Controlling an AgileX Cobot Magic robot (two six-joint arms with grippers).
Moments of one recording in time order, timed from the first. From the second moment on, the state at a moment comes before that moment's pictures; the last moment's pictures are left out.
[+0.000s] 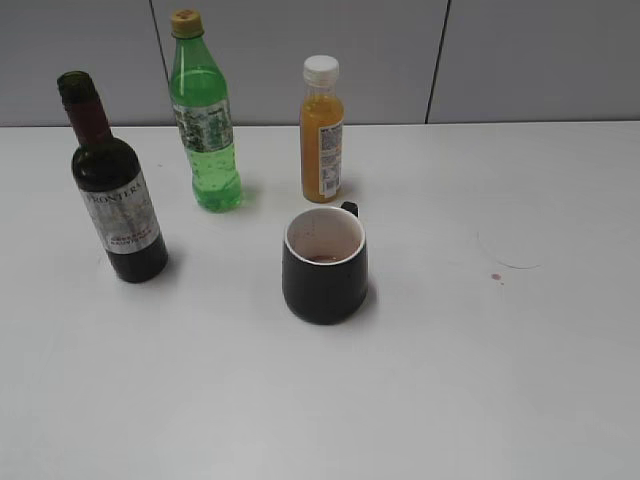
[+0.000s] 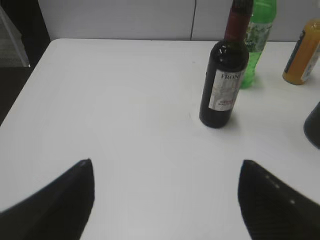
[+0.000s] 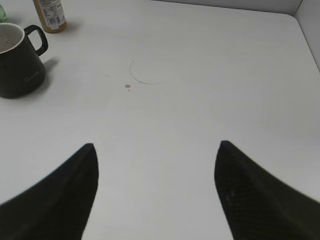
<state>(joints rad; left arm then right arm) -0.01 0.00 -0.52 -0.11 1.03 0.10 0.18 0.00 -0.42 -0.02 0.94 0.00</state>
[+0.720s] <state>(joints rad) -0.01 0.56 -0.53 -0.16 0.18 0.17 0.18 0.00 -0.42 -0.02 0.94 0.00</state>
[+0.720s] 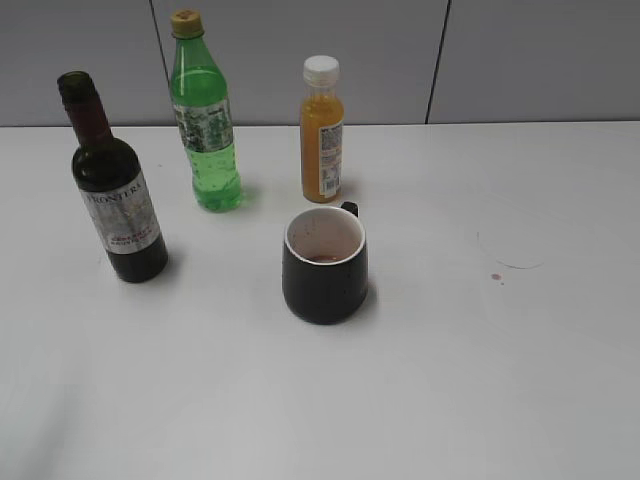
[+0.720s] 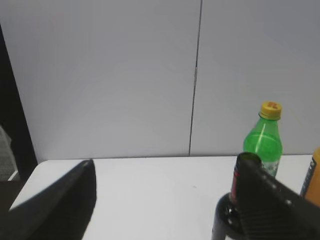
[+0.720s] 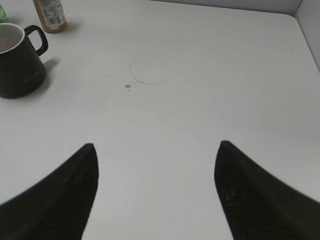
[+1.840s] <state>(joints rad) -0.24 1.37 -0.13 -0.05 -0.99 0.13 0.18 0.00 -0.42 -0.02 0.94 0.00</state>
